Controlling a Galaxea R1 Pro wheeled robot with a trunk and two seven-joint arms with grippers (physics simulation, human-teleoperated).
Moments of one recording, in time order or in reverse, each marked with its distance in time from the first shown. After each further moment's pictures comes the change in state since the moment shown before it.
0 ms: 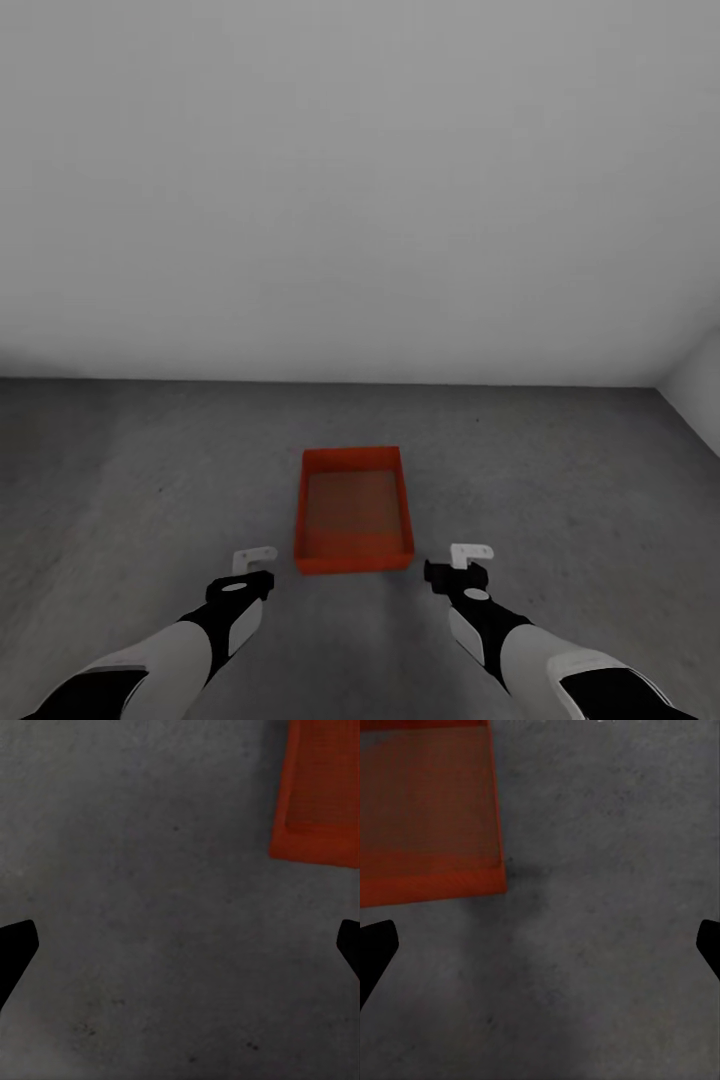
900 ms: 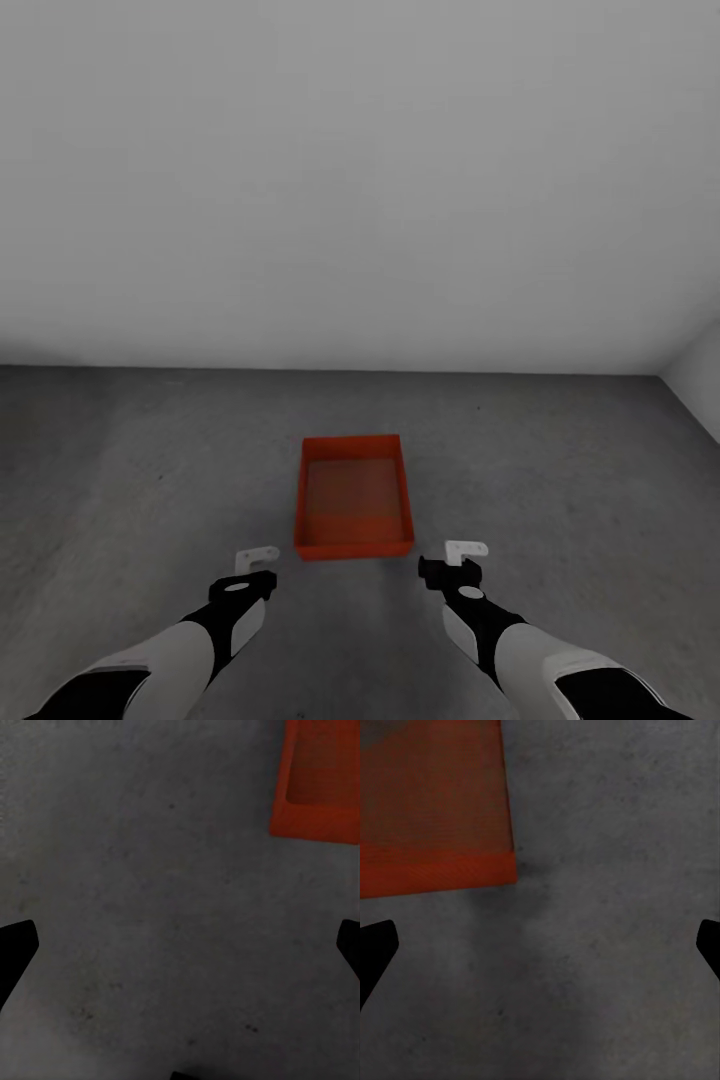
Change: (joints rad) left arm 0.000 -0.008 0.000 0.000 0.001 0.001 0.000; right arm -0.001 0.018 0.000 -0.011 -0.005 -0.016 0.000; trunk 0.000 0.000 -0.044
